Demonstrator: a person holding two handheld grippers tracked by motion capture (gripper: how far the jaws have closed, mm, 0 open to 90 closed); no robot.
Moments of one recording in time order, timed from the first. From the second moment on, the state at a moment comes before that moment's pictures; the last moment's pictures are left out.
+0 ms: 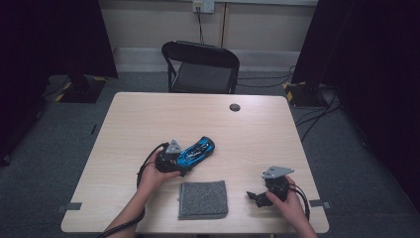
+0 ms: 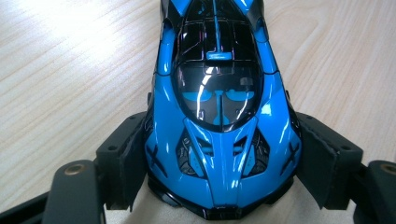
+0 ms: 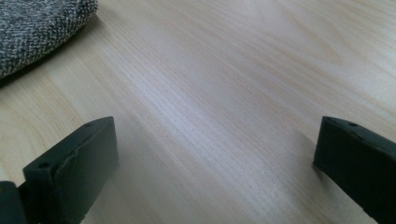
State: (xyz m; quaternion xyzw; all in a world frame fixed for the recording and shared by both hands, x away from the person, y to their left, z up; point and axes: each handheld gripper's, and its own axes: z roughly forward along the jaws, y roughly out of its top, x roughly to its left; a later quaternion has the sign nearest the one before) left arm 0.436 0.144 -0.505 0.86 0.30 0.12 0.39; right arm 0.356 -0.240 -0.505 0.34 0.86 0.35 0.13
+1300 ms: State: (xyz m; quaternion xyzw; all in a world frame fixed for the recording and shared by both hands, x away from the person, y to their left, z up) left arm 0.436 0.144 -0.505 0.86 0.30 0.12 0.39; right arm 0.334 -0.144 -0.472 0.19 0.88 0.44 0.05
